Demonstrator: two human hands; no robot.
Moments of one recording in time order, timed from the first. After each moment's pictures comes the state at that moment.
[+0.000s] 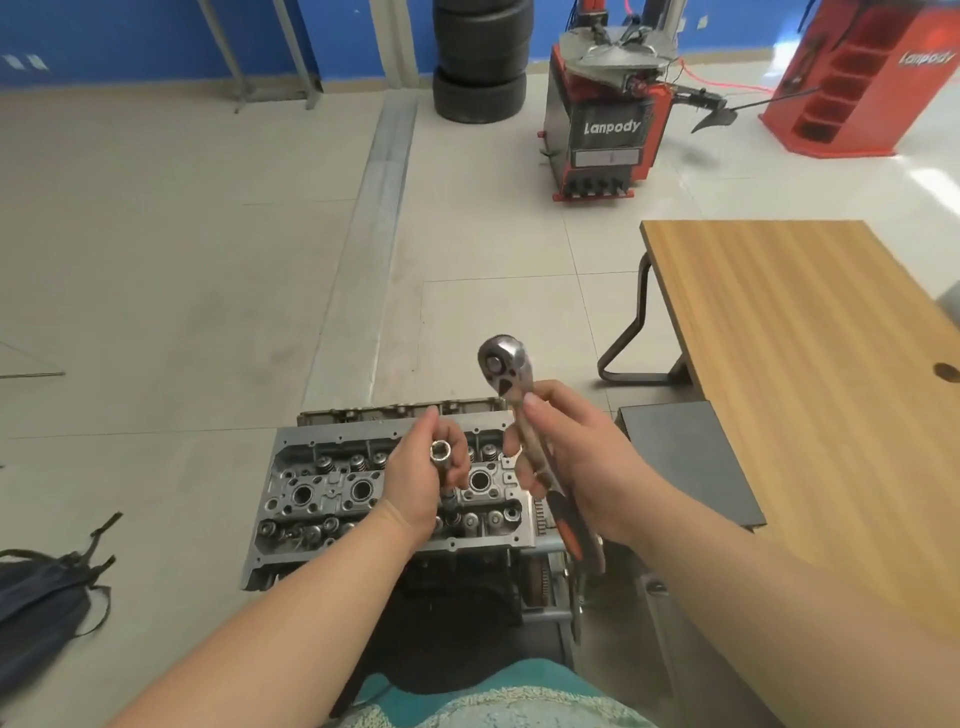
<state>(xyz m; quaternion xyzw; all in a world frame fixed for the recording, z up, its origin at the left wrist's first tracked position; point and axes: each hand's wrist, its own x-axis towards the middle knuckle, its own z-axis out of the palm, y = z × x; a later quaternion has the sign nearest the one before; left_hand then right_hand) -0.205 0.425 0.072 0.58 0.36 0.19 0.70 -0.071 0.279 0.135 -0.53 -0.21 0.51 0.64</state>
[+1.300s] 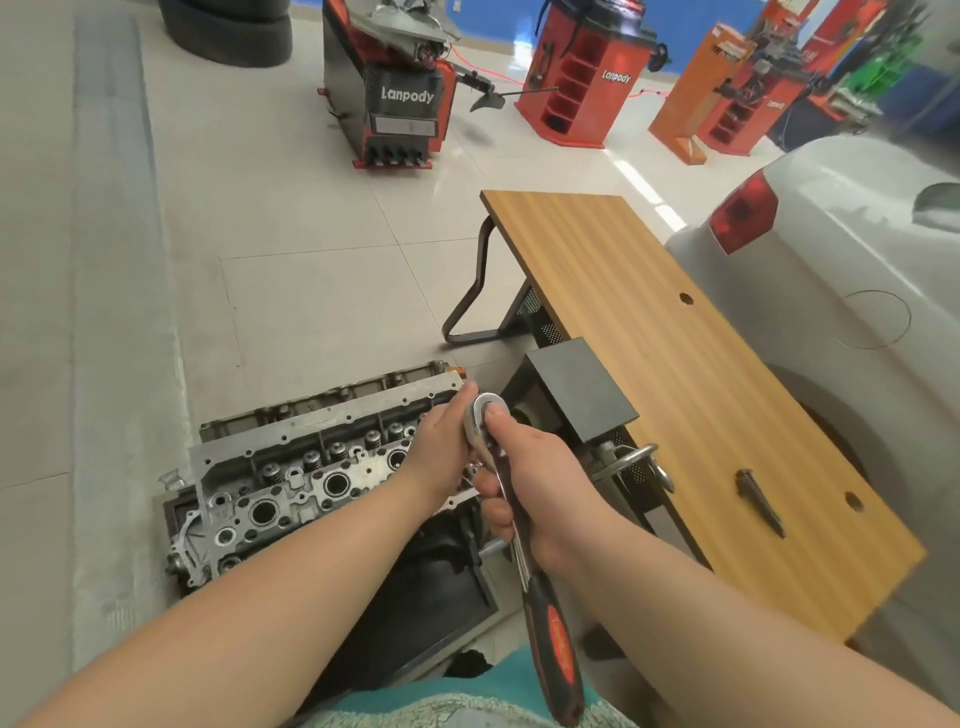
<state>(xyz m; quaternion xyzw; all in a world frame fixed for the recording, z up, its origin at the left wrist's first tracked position) -0.215 0.462 0.049 0.59 0.17 -0.02 0.79 -0.232 0.341 0.153 -0.71 0.12 0.37 0.59</state>
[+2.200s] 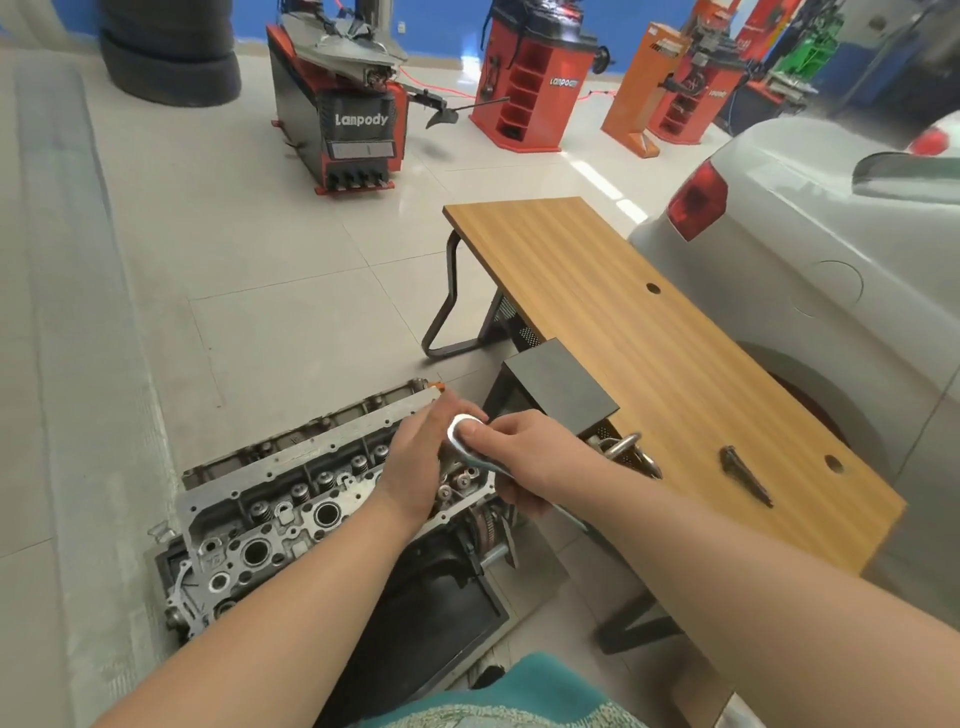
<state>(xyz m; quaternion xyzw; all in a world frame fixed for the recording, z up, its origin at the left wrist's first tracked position) -0.227 0.473 0.075 0.63 0.06 0.01 0.78 -0.188 0.323 0.151 -0.88 -0.07 0.33 0.33</state>
